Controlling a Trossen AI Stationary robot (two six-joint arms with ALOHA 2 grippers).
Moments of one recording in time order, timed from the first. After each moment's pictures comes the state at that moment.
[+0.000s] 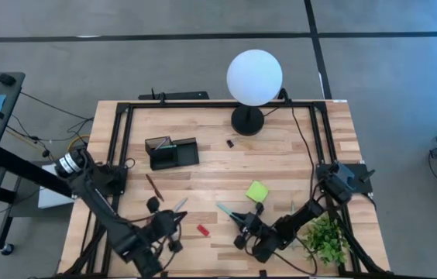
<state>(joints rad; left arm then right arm) -0.89 1.76 1.25 -0.89 -1.16 -1.30 0.72 2.24 0.98 0.41 1.08 0.83</state>
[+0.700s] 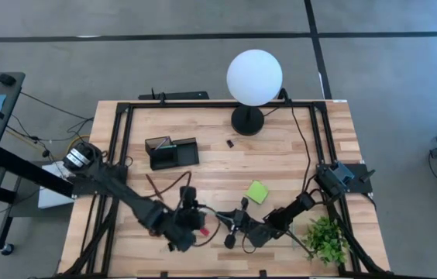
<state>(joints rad) -0.60 1.76 1.24 -0.55 -0.69 -0.27 0.61 2.24 0.99 0.93 0.92 0.36</state>
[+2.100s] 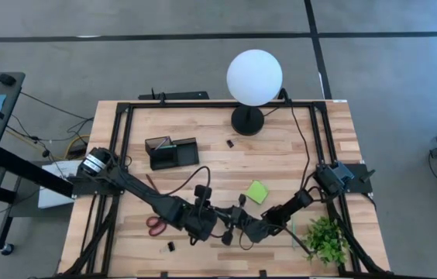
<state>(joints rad) -0.49 1.91 1.29 -0.51 -0.50 -0.10 0.58 2.24 0.99 0.96 0.91 0.28</state>
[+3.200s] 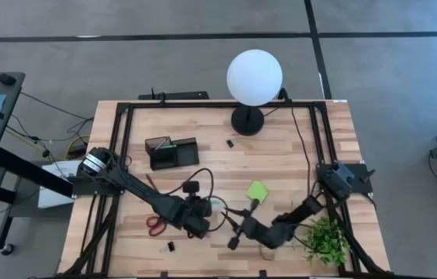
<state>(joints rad) -0.49 1.91 1.29 -0.74 -0.53 -0.47 0.70 2.21 0.99 1.44 1.19 -0.34</state>
